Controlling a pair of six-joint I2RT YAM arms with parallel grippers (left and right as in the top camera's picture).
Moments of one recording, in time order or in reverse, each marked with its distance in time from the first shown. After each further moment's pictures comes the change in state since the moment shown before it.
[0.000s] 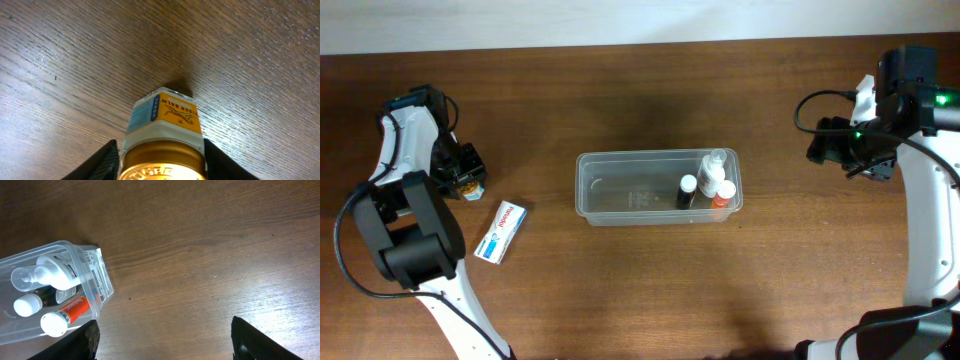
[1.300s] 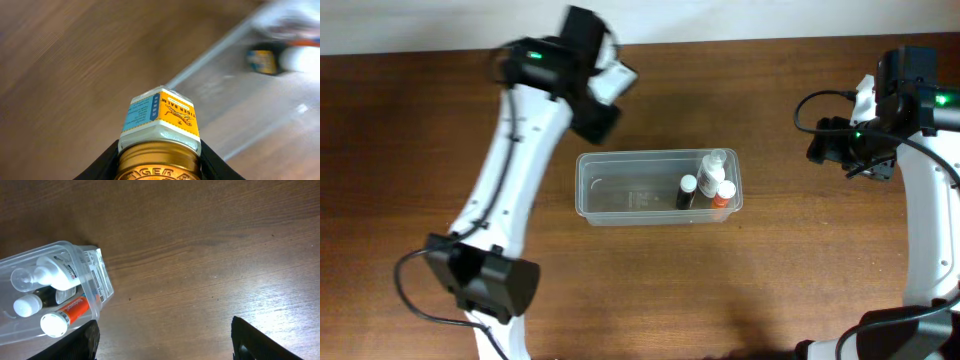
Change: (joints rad) left arm -0.677 -0.232 0.398 -0.199 0.082 0.603; right arm 0.000 0.000 -0.001 0.002 0.001 0.000
